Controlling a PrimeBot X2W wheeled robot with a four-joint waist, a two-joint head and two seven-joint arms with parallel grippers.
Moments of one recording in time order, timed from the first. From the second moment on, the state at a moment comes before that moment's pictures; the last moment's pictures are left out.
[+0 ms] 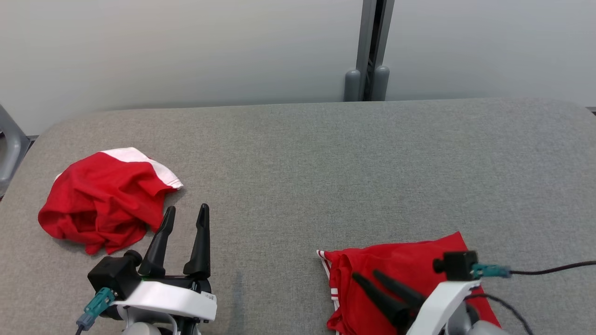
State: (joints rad) left arm -0.09 0.05 -0.15 0.23 -0.46 -0.06 -0.26; right arm -0.29 -0.31 0.89 0.33 1.23 0.13 -0.01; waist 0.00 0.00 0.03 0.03
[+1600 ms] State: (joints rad) left arm 0.00 0.05 -0.13 0.08 -0.33 -0.02 -0.26; right arm -0.07 -0.17 -0.04 0.17 0.18 0.13 -0.26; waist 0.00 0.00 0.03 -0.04
